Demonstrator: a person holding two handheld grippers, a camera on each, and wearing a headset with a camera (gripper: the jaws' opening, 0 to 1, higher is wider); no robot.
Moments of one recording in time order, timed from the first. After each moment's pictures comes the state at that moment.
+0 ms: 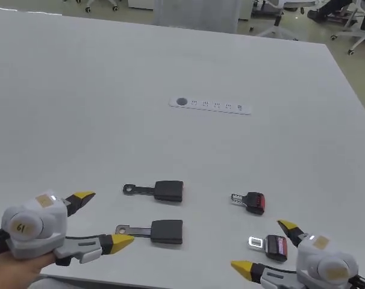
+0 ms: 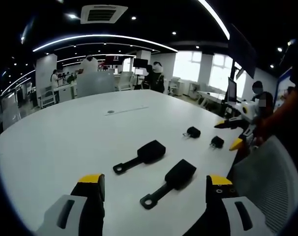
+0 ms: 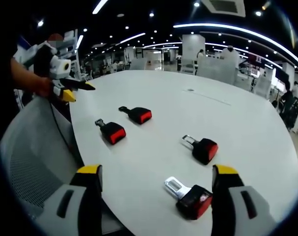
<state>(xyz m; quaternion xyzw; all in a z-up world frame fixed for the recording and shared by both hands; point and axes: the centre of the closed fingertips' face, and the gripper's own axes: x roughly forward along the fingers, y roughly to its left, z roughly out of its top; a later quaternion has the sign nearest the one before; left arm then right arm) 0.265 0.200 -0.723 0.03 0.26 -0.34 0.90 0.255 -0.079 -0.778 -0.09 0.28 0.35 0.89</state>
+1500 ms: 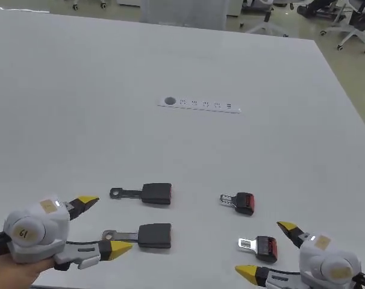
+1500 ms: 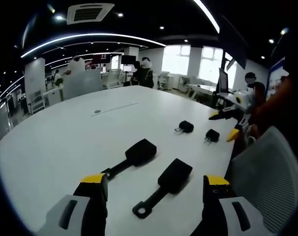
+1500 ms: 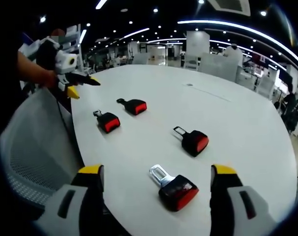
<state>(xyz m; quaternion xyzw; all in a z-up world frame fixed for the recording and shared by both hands) 0.278 0.170 -0.745 0.06 0.27 -0.39 0.88 0.258 -0.112 -0.787 -0.11 0.29 0.36 0.88</state>
